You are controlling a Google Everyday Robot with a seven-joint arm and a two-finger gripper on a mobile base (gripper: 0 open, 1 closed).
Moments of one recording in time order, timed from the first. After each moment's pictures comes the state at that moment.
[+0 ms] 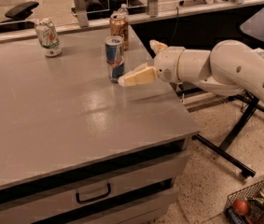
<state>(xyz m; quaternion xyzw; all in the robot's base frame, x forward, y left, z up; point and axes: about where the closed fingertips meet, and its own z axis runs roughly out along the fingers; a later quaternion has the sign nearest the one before) 0.648 -0.024 0.895 -0.42 0.66 0.25 0.57</state>
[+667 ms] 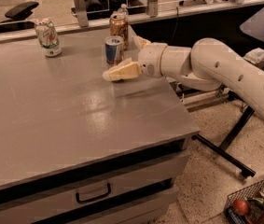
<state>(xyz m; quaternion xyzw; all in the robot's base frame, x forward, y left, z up) 0.668 0.023 0.900 -0.42 0.64 0.29 0.58</state>
